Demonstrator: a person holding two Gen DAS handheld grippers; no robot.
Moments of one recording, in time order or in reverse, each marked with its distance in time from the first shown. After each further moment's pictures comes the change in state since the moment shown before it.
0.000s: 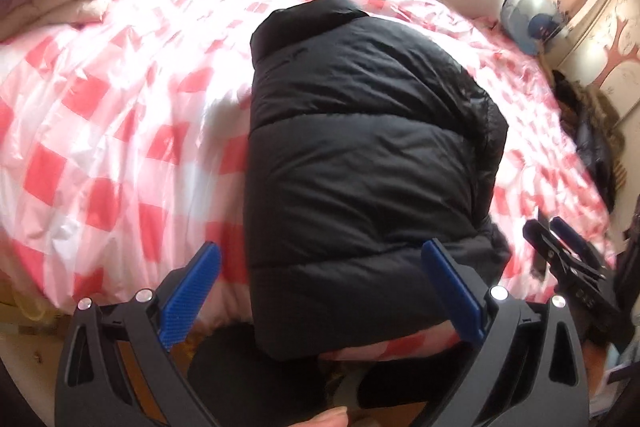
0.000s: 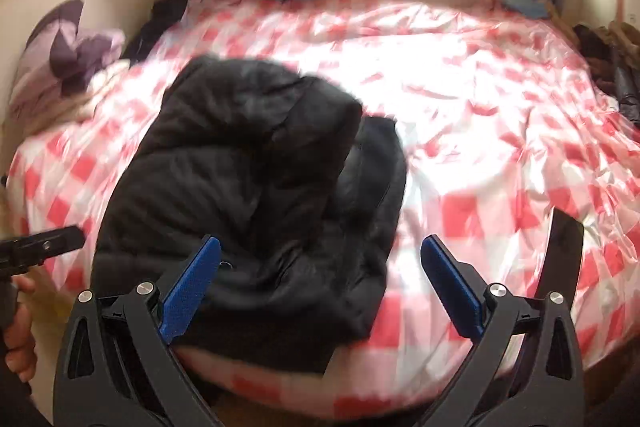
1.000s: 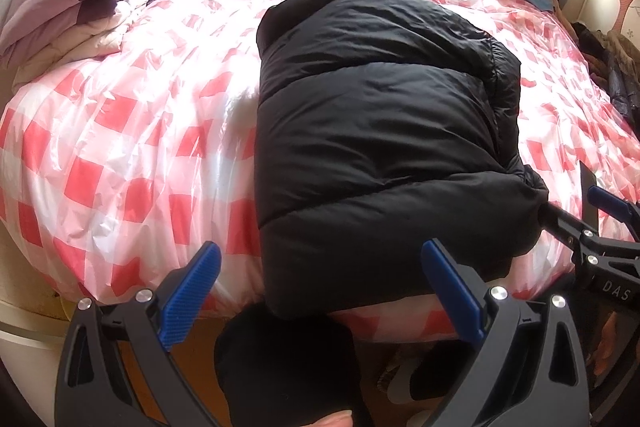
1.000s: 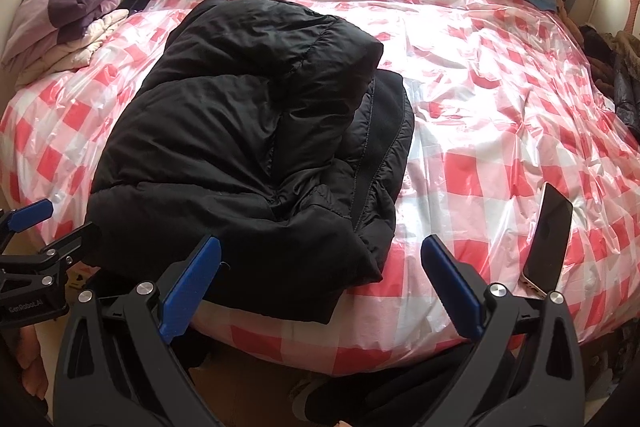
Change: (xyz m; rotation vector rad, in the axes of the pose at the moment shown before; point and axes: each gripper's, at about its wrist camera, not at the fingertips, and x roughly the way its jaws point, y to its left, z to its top) left arm 0.003 -0.023 -0.028 0.121 -0.003 0.184; right arm 0.007 0.028 -0.022 -0.071 0.139 -0.060
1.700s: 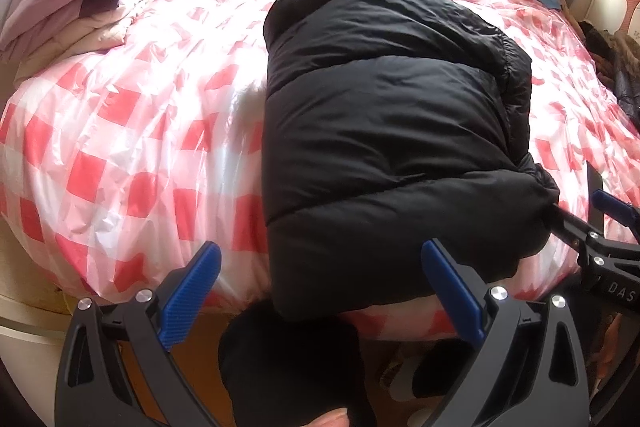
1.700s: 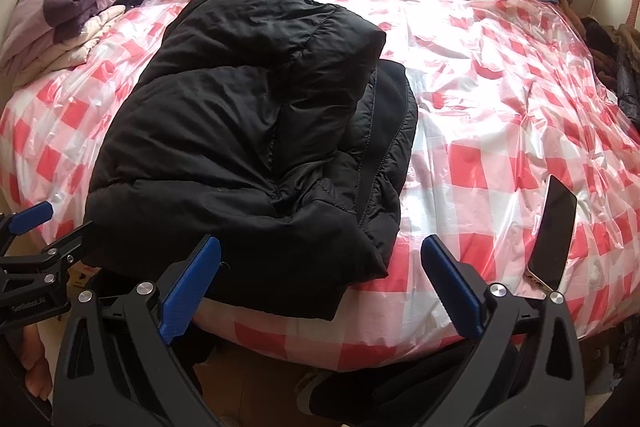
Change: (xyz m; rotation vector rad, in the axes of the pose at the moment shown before) left arm 0.005 0.002 0.000 -0.005 0.030 0.014; right arm 0.006 0.001 0.002 0.007 0.032 -0.003
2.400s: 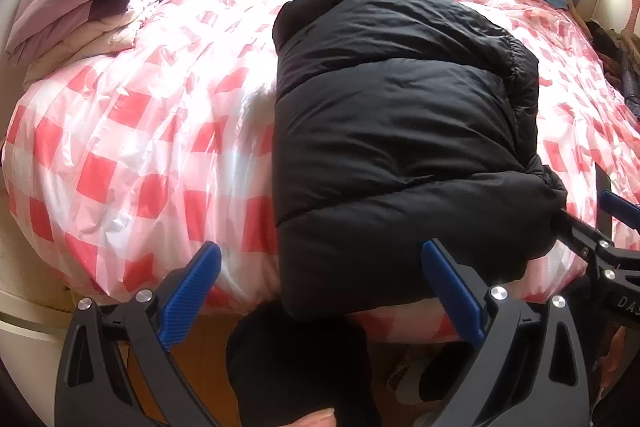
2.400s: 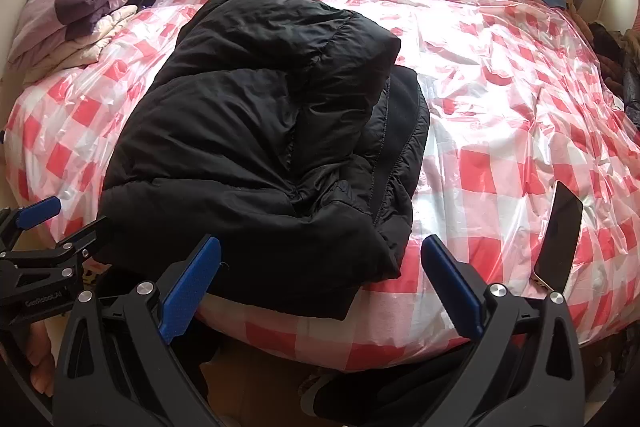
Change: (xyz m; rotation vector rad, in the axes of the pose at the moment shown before) left arm -0.002 0.000 0.001 -0.002 -0.013 0.049; right arm -0.005 0.004 -0.001 -0.013 -0.013 0.044
